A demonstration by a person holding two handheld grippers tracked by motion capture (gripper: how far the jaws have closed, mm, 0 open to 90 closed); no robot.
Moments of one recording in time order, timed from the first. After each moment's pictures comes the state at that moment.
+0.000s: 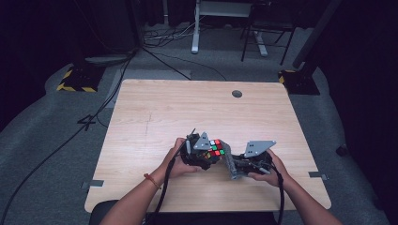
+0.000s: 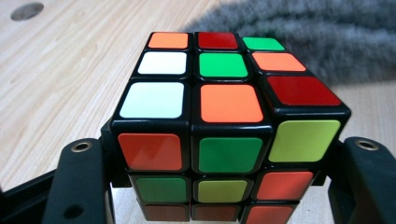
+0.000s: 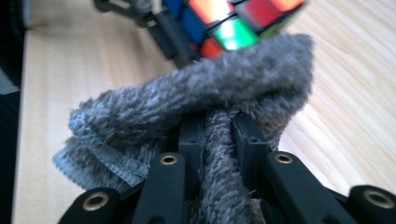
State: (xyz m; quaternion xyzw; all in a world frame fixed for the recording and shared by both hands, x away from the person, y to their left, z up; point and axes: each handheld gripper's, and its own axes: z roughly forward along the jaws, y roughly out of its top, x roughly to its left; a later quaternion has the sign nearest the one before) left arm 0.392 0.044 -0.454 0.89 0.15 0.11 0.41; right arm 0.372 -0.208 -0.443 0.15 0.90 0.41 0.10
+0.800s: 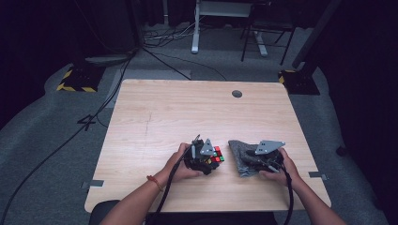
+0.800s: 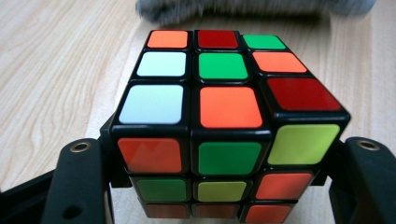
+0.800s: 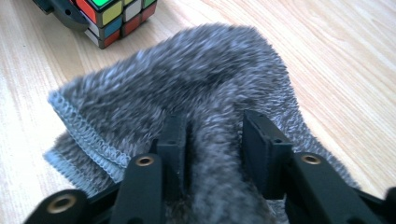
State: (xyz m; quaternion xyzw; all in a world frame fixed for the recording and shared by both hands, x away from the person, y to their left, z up) left arm 0.391 0.032 -0.483 0.91 0.15 0.10 0.36; right arm 0.386 -0.251 -0.473 0.22 0.90 0.35 0.16
